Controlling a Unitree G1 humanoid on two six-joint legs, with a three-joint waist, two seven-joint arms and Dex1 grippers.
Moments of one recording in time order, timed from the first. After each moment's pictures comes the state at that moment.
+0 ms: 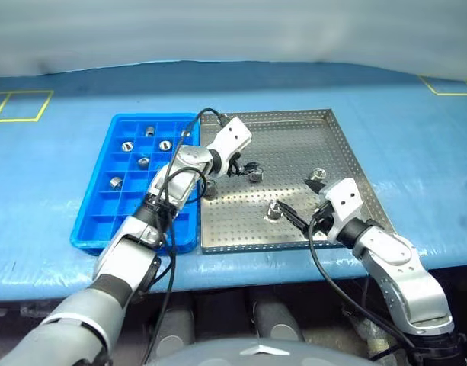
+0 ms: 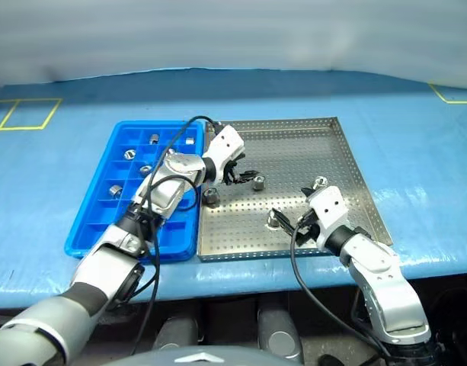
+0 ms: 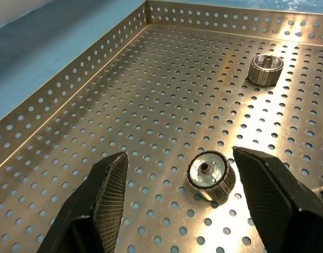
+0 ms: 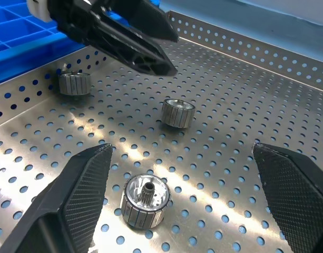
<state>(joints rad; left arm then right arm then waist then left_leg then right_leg) -0.86 0.16 -0.33 0.49 -0.05 0.50 -0.66 0.10 -0.50 -0.04 -0.53 0.28 0.47 0.48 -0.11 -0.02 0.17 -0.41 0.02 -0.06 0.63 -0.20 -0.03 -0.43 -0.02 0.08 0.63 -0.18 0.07</state>
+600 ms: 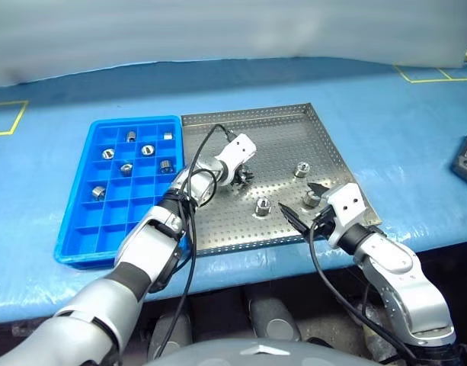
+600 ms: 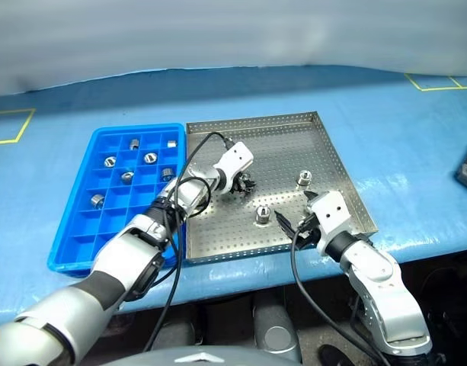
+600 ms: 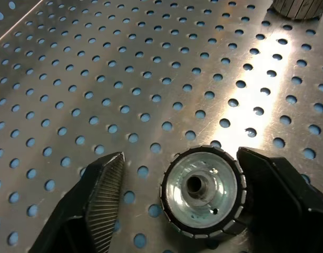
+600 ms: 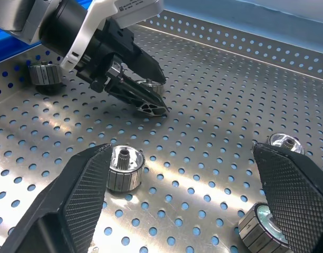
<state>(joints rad) -0.96 0.05 -0.32 0.87 0.08 0.39 -0.54 0.14 -0.48 -0.05 -0.56 0.27 0.47 0.45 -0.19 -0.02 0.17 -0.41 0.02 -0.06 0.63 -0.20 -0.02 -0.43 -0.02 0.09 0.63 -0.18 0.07</state>
